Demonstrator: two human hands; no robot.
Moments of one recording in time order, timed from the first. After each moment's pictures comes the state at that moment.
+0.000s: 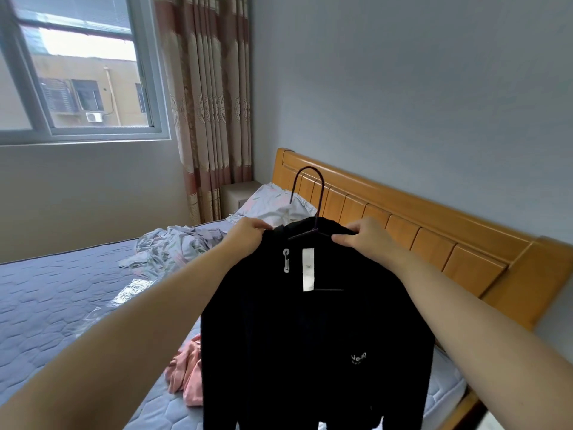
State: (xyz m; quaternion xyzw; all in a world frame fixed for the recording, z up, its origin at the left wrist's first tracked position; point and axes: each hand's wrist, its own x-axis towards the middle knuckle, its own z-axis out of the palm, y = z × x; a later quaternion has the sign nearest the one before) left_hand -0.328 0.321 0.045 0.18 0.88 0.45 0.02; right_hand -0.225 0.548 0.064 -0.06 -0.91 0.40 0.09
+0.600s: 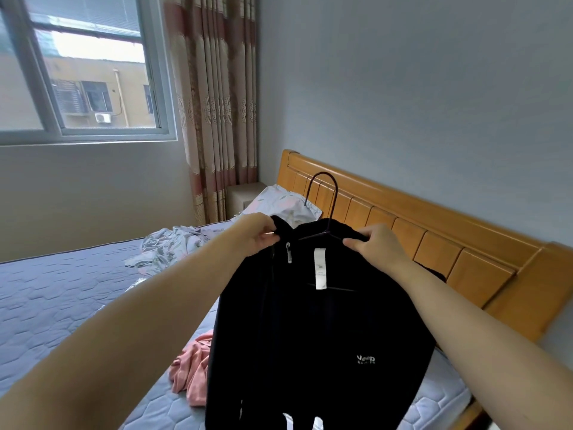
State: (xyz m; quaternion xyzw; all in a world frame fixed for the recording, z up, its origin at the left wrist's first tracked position) left_hand -0.317 0.333 0.076 -0.01 0.60 0.77 0.21; right_hand -0.226 0.557 0.047 -0.09 -0.91 0.37 0.17
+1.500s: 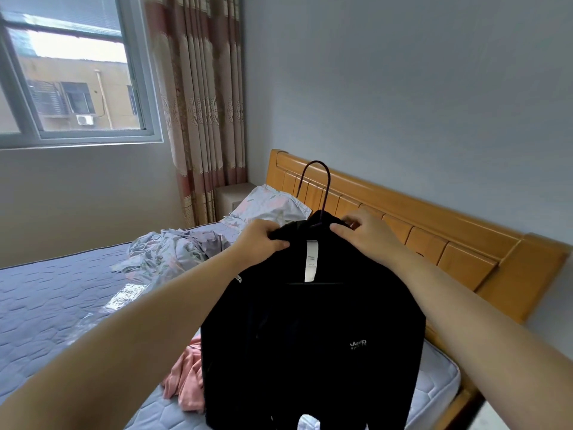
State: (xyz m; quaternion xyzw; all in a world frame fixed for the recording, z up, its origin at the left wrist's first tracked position) left_hand -0.320 0.345 0.044 0.32 0.85 0.41 -0.01; right_hand -0.213 0.555 0.074 -0.05 -0.94 0.27 0.19
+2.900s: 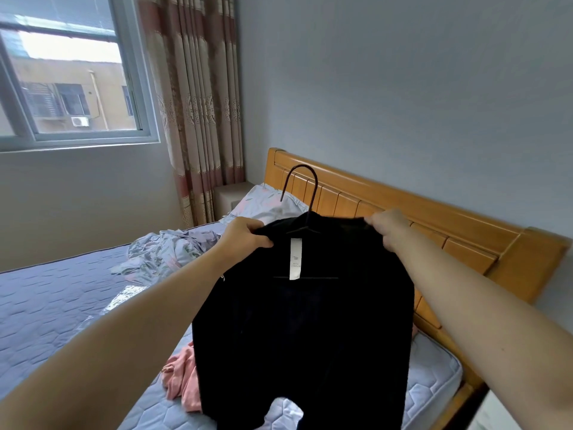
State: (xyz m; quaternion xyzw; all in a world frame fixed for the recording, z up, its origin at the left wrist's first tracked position) left_hand -0.325 0.319 0.046 0.25 0.84 0.49 0.02; right_hand -0.255 0.597 0.071 -0.37 -0.75 0.53 0.14
